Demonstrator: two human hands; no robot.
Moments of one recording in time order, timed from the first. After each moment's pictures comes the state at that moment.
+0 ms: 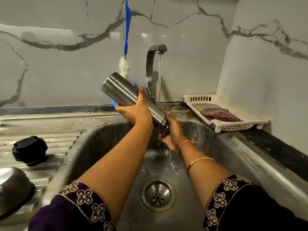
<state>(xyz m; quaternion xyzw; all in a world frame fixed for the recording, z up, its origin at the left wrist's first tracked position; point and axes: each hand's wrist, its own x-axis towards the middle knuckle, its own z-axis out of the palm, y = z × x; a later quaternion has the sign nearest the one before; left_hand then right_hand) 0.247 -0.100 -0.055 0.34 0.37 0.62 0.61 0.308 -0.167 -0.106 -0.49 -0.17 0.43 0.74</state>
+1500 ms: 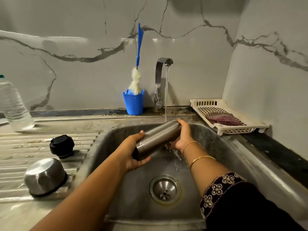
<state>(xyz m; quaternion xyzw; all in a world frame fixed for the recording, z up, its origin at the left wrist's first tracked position) 0.129 -0.148 -0.080 0.38 0.45 0.25 0.77 0.305 -0.185 -0.094 -0.45 0.01 0.50 0.75</state>
